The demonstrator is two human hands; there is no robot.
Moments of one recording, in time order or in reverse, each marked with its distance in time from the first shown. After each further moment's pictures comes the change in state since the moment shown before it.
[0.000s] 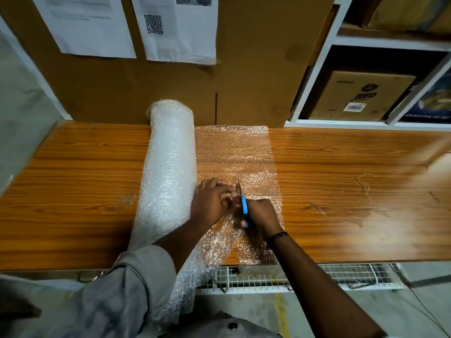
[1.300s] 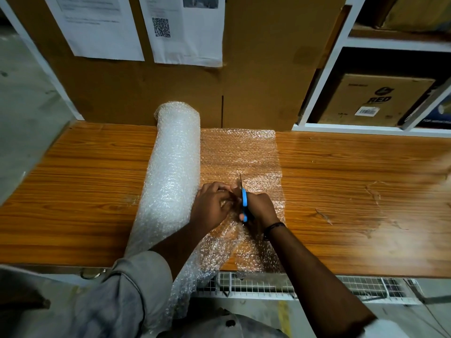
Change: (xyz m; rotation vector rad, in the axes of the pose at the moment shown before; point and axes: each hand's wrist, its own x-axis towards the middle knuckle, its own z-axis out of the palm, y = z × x) left_hand -0.004 -0.003 0.002 -0.067 0.059 0.045; right_hand 0.025 -0.016 0.006 0.076 -0.087 0.016
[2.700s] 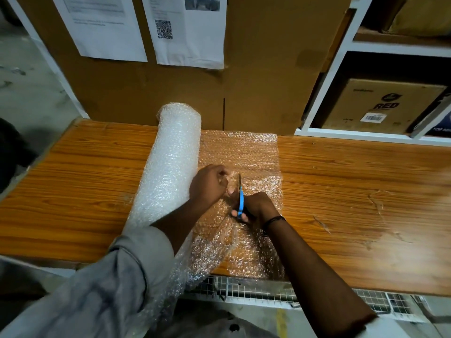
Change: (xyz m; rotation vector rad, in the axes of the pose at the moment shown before) left_hand 0.057 0.023 -0.019 -0.074 0.075 -0.218; right_hand 0.018 -0.018 -0.014 -0.145 -0.155 0.126
